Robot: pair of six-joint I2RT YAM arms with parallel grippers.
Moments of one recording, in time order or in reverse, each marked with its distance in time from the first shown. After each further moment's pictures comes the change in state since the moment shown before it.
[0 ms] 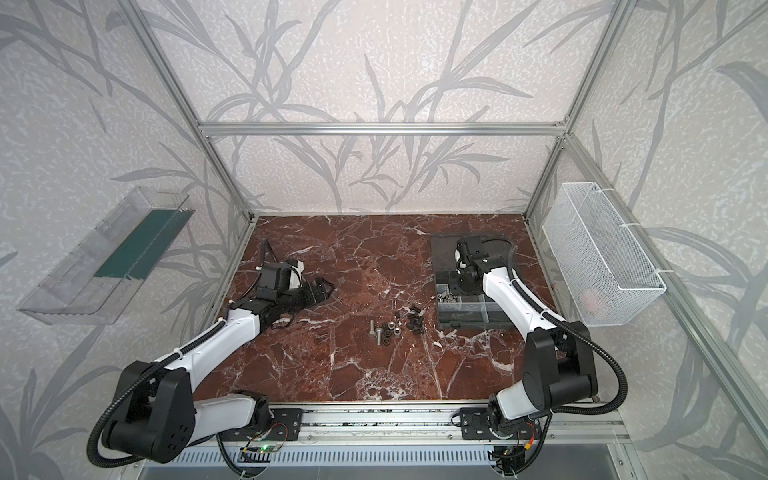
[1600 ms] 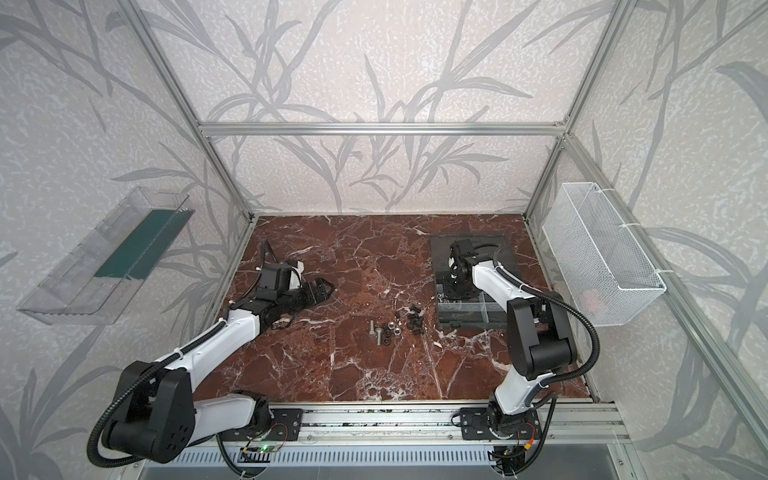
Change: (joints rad) left arm 0.000 0.000 -0.005 0.003 0.000 0.000; right arm -0.006 0.193 0.020 0.039 -0.066 -0.003
